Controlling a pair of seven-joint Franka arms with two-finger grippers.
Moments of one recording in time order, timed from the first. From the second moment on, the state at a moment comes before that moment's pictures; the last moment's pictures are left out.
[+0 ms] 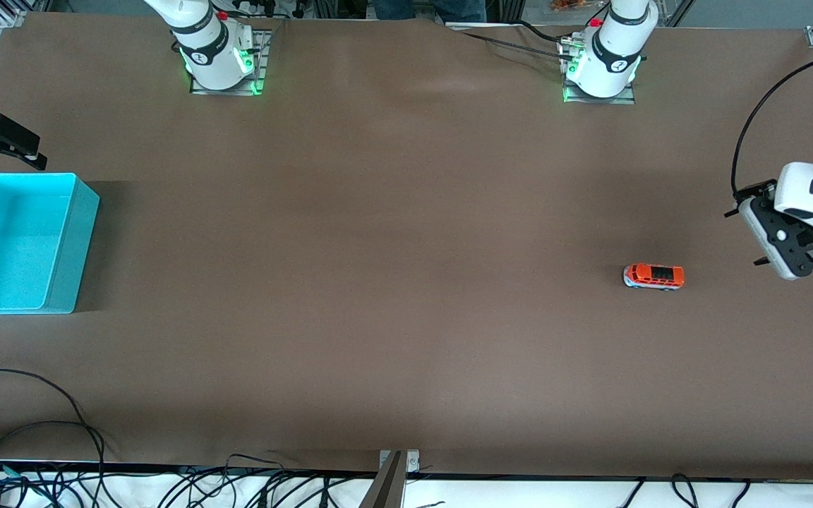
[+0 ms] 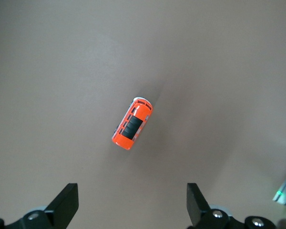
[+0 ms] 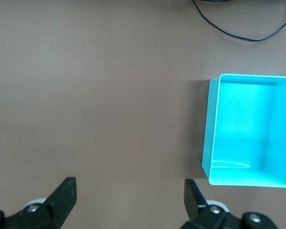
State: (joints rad) left arm 0.16 0.25 -0.07 -1.60 0.04 1.71 1.20; right arm -0.05 0.03 0.01 -1.51 -0.02 1.54 -0.10
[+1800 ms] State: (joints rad) left arm 0.16 0.49 -0.09 -2.02 0.20 2.44 1.58; right arm -0.05 0.03 0.01 -1.51 -0.02 1.54 -0.10
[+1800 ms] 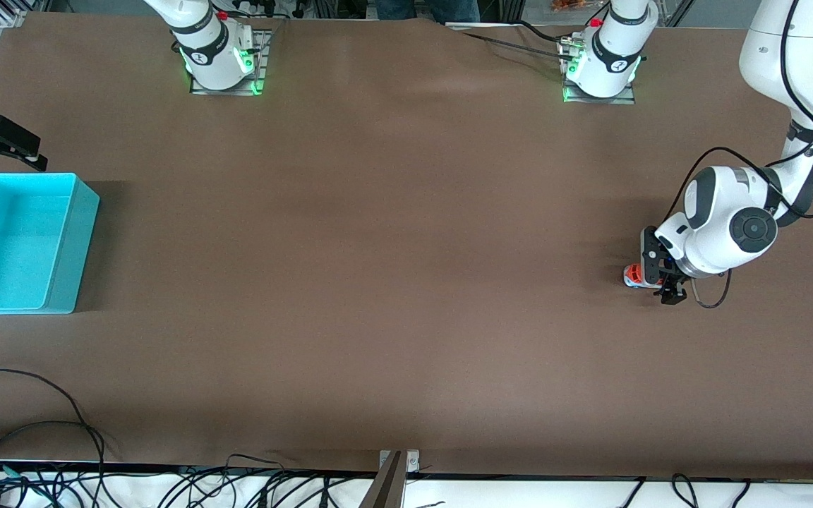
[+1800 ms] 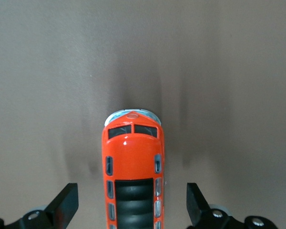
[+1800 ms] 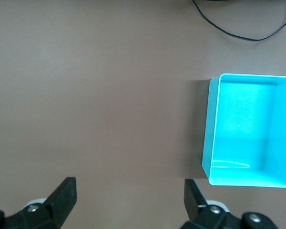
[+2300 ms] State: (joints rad) left arm 0.17 0.51 -0.08 -2.04 0.20 2.47 1.58; right arm -0.05 0.03 0.00 -1.51 -0.02 1.54 -0.10
